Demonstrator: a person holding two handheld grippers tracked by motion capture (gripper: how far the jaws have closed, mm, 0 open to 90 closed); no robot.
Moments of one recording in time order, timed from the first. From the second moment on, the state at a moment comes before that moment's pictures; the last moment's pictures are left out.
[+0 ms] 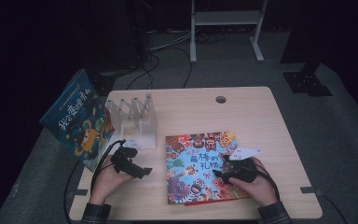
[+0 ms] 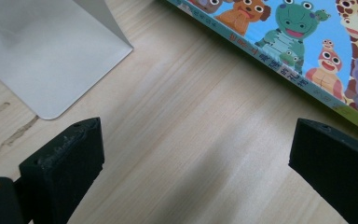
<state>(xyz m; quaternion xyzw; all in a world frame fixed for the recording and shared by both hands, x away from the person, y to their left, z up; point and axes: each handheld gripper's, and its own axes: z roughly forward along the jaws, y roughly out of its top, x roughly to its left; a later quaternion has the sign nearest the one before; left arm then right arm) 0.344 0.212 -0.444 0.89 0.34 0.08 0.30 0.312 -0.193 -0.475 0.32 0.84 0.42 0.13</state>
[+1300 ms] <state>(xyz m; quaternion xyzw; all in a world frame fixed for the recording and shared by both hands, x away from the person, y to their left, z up) 0.342 0.201 -0.453 0.89 0.33 0.06 0.30 0.428 -0.223 -0.466 0.44 0.79 0.39 0.15</state>
